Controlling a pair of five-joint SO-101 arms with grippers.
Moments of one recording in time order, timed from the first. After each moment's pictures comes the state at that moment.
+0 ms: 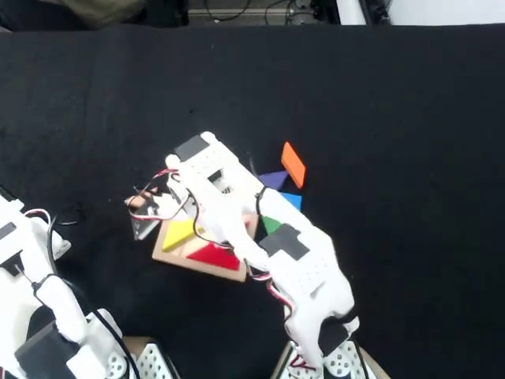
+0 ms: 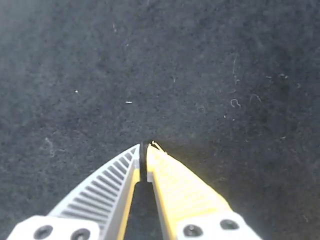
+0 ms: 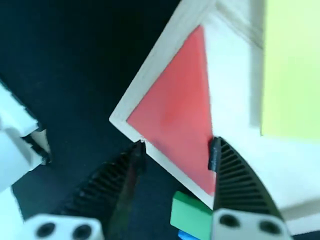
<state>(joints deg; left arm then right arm) -45.5 -21.3 58.1 46.6 8.4 -39.2 32.0 -7.1 98.8 73.9</state>
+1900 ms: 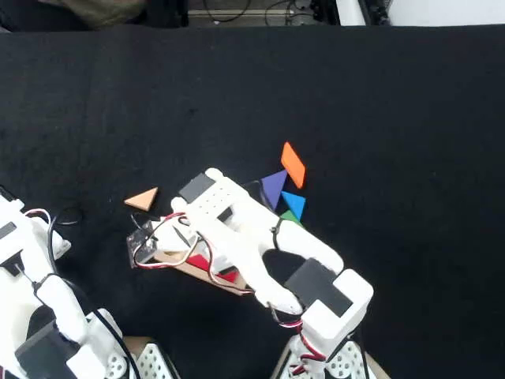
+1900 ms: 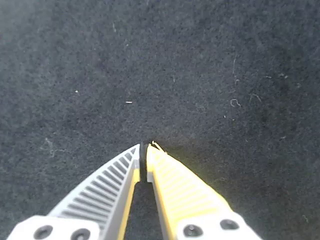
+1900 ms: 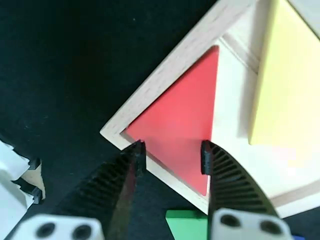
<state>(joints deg) -45.5 -21.3 58.1 46.6 8.3 -44.9 15.1 18.5 79.6 65.1</state>
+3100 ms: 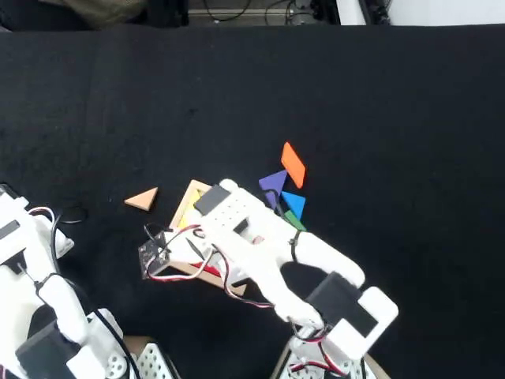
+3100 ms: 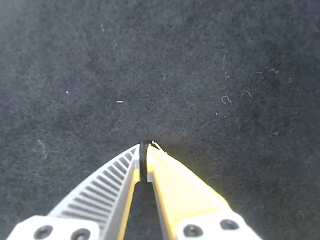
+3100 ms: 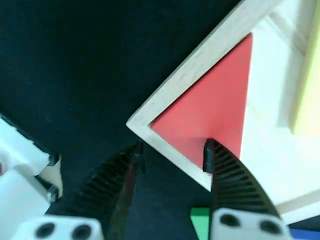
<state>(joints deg) -44.0 -21.3 58.1 46.6 8.3 -45.1 2.4 31.2 77.4 63.8</state>
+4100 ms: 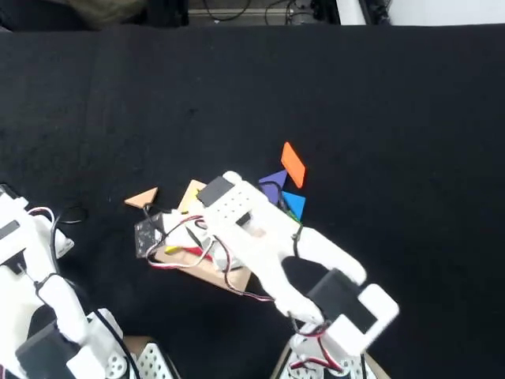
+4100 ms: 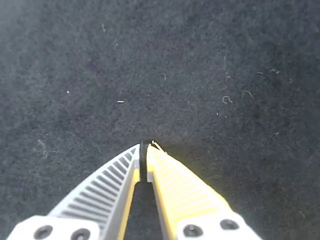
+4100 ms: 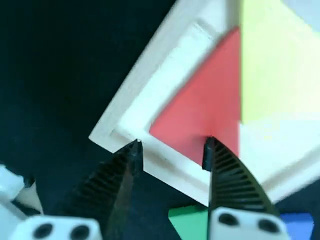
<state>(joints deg) -44.0 -21.3 58.1 46.6 8.3 -43.3 1.7 27.5 74.4 58.1</state>
